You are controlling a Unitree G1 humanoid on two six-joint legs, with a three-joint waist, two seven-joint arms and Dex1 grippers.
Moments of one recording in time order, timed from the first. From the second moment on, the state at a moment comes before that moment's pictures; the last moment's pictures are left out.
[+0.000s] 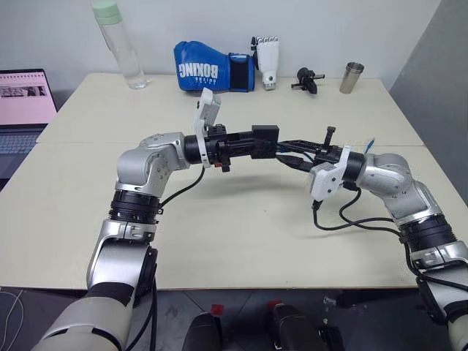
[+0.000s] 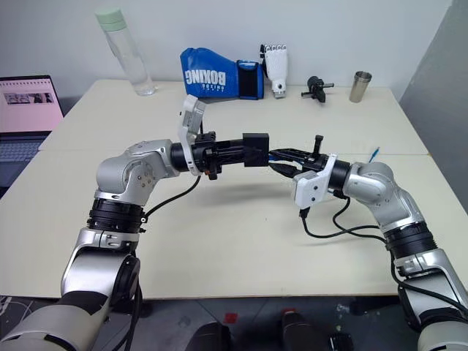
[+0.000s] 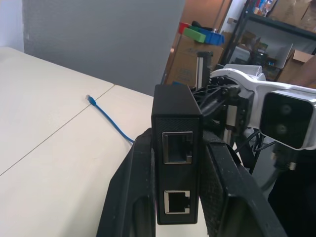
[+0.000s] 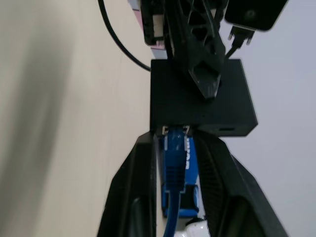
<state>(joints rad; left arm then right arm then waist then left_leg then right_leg) -0.94 0.42 -0.02 0.33 -0.55 0.66 -1.19 -0.74 -0.66 0.25 0.26 -0.19 -0.72 0.71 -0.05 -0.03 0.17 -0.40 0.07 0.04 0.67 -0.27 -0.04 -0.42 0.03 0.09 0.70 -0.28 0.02</state>
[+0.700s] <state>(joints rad) -0.97 0.45 -0.03 0.36 -0.55 0.65 -1.32 -0.91 -0.73 0.10 0.01 0.73 0.82 1.08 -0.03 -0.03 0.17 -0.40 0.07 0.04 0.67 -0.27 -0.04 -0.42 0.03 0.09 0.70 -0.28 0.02</state>
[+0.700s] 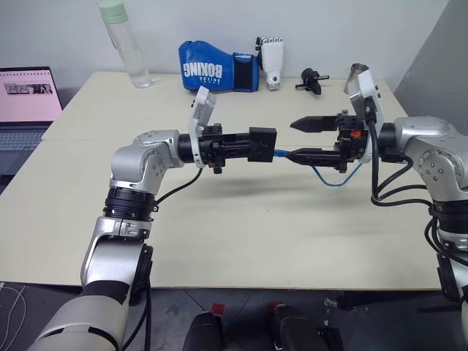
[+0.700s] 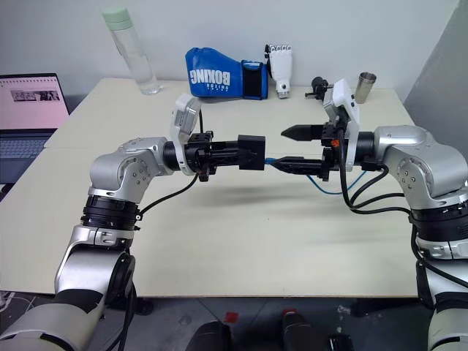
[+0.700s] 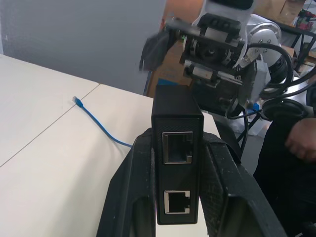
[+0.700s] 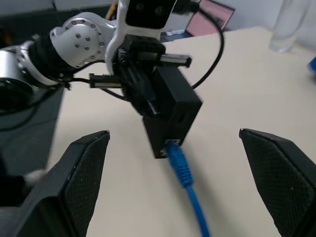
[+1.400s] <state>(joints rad) -0.97 0.46 -0.03 0.33 -0.55 0.68 -1.32 -0.94 -0.65 0.11 0.12 0.64 0.86 1.14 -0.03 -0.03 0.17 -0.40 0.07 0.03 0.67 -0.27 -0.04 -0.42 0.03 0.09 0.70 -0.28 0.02</state>
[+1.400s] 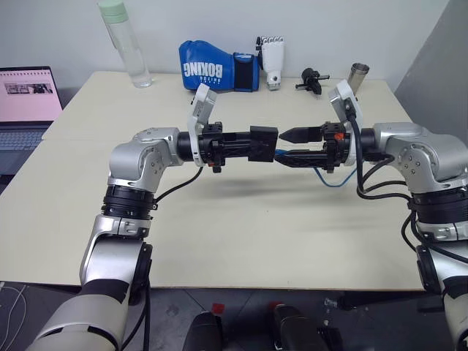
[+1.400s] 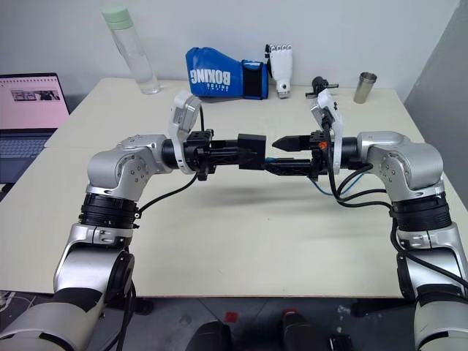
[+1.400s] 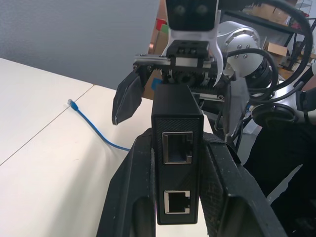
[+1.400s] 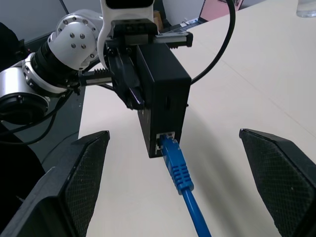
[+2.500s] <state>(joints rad) -0.95 0.47 -0.03 0.31 -0.57 0.69 -1.33 -0.96 -0.65 0.11 0.16 0.60 0.92 1.24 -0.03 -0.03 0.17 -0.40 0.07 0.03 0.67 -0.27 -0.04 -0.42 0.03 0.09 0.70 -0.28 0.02</state>
